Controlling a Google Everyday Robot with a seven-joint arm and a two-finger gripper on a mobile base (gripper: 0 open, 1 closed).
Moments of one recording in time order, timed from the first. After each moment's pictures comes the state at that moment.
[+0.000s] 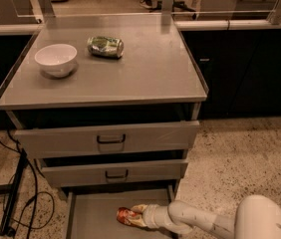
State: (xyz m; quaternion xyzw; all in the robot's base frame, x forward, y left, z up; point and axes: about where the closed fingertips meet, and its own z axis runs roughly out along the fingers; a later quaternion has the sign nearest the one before) arm 0.506 0.022 0.162 -0.50 0.74 0.27 0.36
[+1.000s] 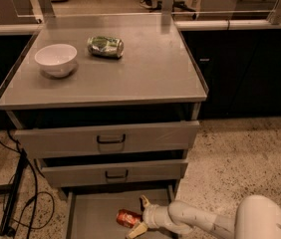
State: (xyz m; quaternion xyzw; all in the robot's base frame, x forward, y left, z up) arm 0.506 0.022 0.162 -0.50 0.74 0.27 0.36
